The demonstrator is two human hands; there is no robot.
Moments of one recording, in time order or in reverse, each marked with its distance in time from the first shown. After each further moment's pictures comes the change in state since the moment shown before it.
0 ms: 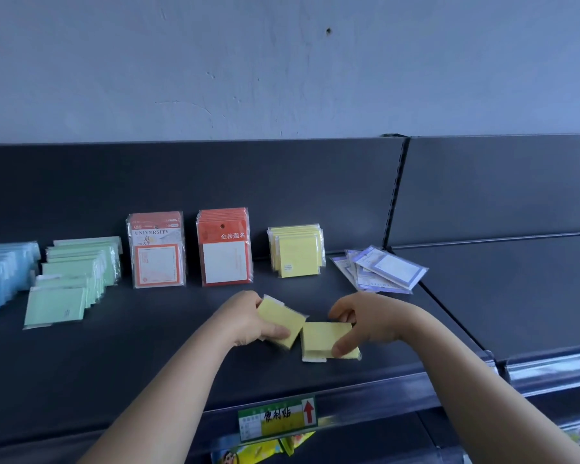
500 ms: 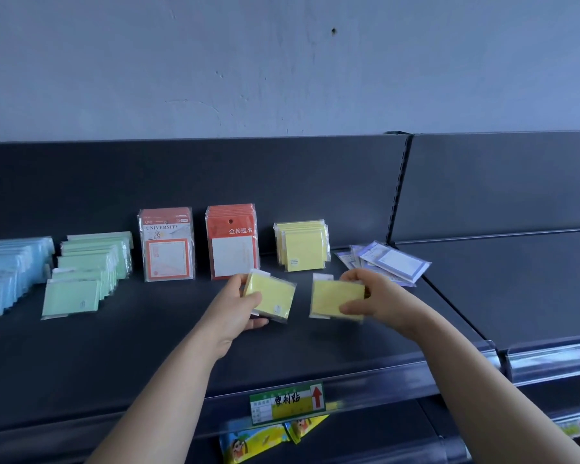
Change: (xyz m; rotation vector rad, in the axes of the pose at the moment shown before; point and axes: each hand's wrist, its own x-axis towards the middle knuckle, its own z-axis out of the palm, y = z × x) left_hand -0.016 -0.021 0.000 -0.809 0.141 0.061; right_hand -0.003 0.007 0.011 0.628 0.266 -0.061
